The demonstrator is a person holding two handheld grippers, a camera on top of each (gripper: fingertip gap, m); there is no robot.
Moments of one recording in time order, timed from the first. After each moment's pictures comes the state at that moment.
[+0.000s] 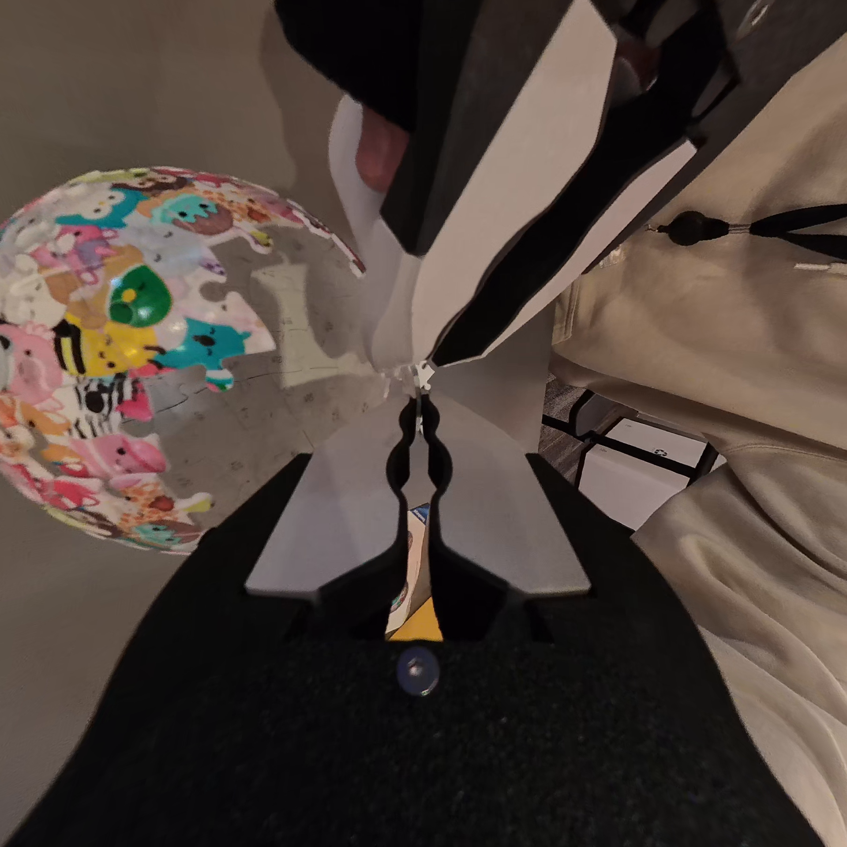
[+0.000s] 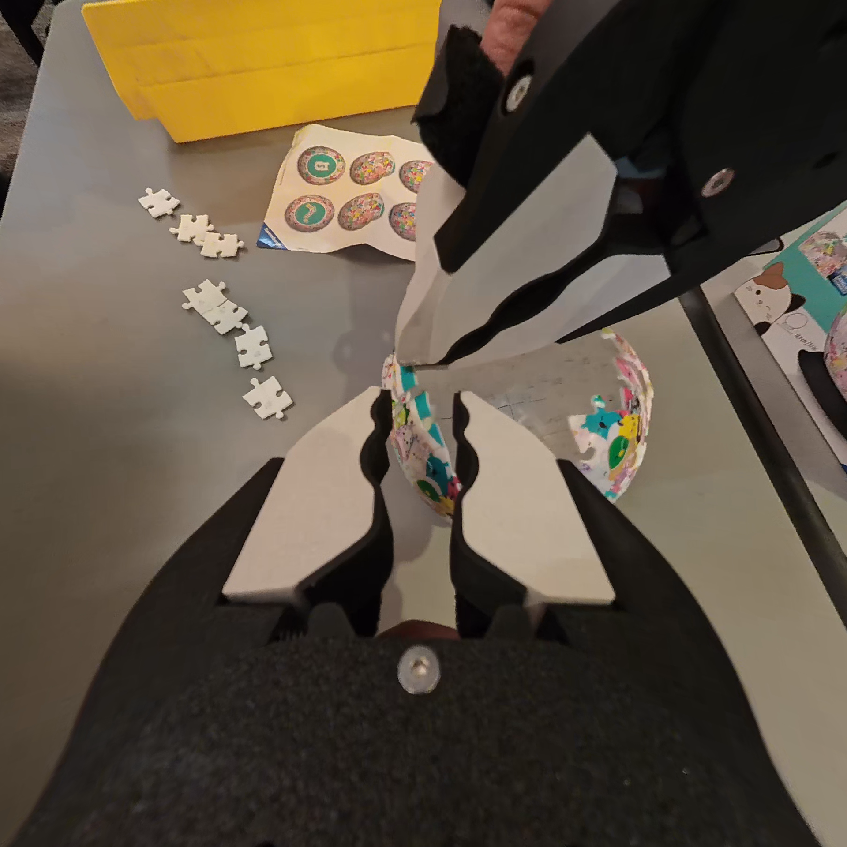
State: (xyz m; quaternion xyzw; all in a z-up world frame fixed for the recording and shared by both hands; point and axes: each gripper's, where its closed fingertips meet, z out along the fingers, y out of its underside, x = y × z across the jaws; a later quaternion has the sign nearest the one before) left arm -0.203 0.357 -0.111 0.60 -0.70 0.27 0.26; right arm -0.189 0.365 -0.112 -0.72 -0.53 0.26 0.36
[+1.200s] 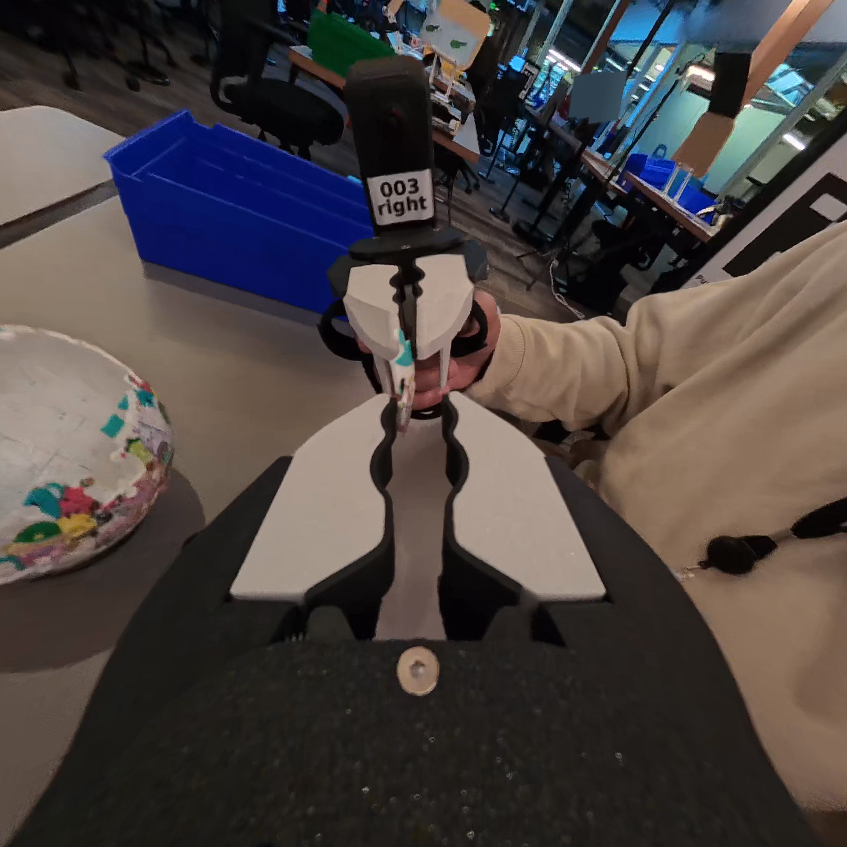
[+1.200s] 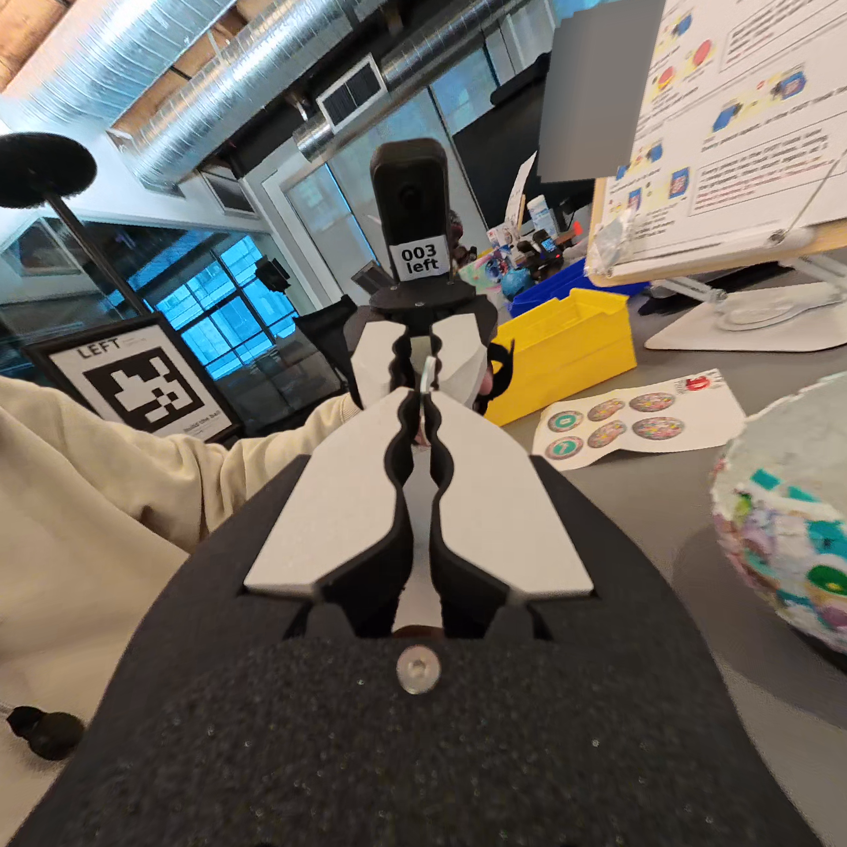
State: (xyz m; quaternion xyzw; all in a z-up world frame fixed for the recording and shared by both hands) left arm -0.193 0.237 -0.032 0.62 -0.48 0.54 -0.29; right arm -0.197 0.252 -0.017 -0.56 -0.30 0.64 0.42
